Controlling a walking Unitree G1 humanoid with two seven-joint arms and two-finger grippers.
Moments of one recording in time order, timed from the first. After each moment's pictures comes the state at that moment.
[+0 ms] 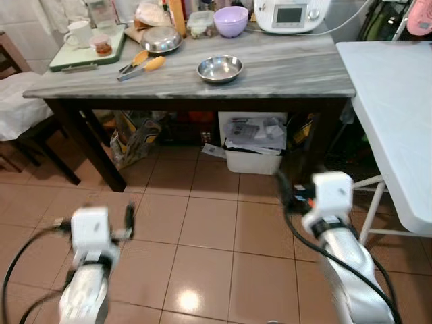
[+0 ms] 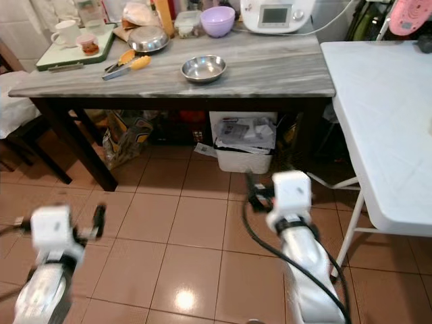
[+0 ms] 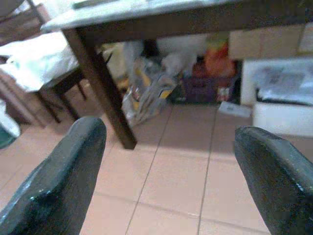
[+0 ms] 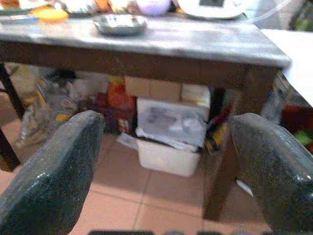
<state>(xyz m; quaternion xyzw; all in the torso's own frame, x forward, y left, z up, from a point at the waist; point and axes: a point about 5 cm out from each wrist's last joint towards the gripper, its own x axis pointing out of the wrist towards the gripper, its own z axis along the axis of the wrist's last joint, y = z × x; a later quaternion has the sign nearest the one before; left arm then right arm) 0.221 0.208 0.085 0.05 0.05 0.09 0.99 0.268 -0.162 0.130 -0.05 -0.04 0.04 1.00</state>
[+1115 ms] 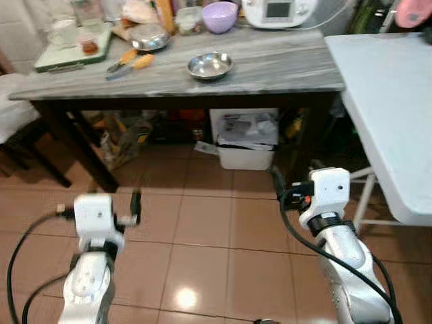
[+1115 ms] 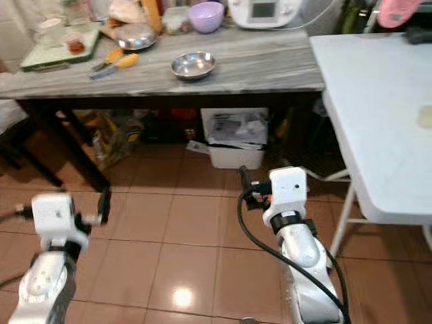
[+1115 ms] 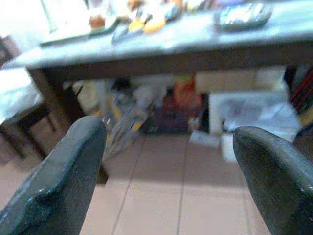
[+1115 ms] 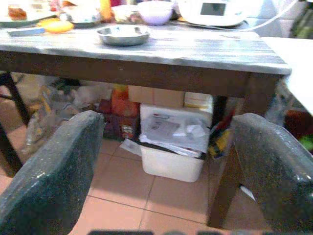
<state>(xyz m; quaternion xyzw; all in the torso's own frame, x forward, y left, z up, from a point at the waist) 0.243 0.189 0.125 0.03 -0.03 0.05 1.00 0.274 -0.149 0.149 -0.04 -0.06 0.08 0.99</state>
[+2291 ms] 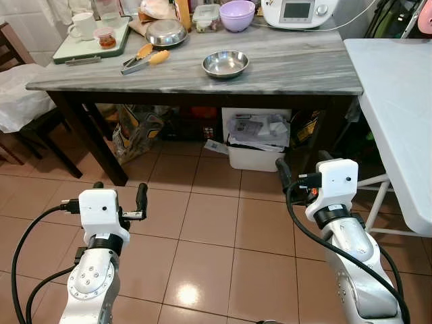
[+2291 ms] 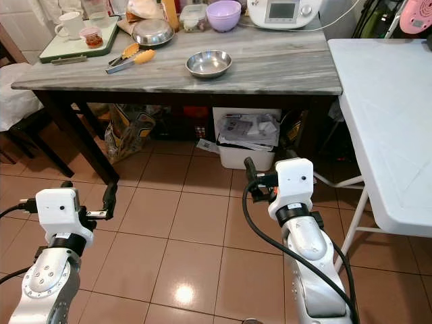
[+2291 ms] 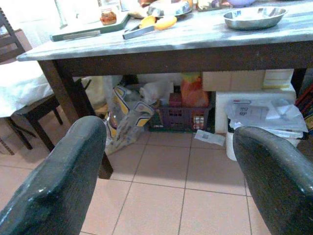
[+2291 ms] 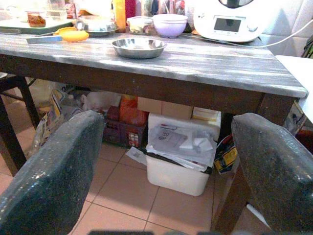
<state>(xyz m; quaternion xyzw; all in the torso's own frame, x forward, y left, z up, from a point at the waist) 0.243 0.182 0.125 0.02 -0.02 0.04 1.00 0.278 -0.155 0.162 -0.06 -0.08 0.07 0.99</state>
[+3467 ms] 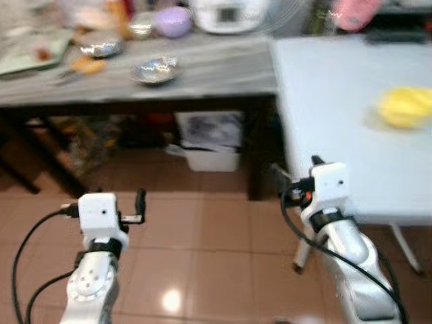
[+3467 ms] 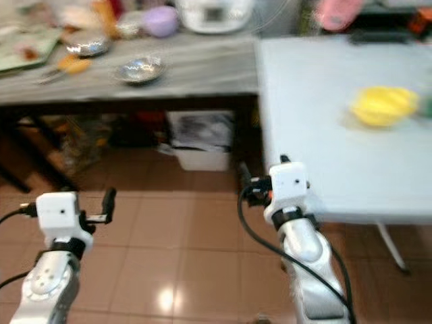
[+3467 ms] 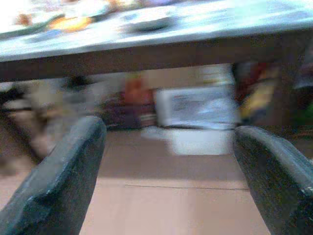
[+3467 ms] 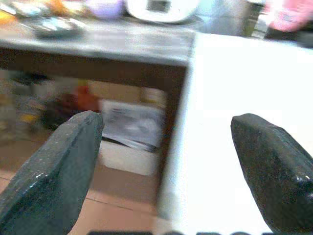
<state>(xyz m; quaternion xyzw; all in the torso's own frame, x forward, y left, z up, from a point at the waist) 0.243 0.173 0.118 0.01 0.00 0.02 1.00 0.275 -0.159 0.152 -0.07 -0.05 0.08 0.99</state>
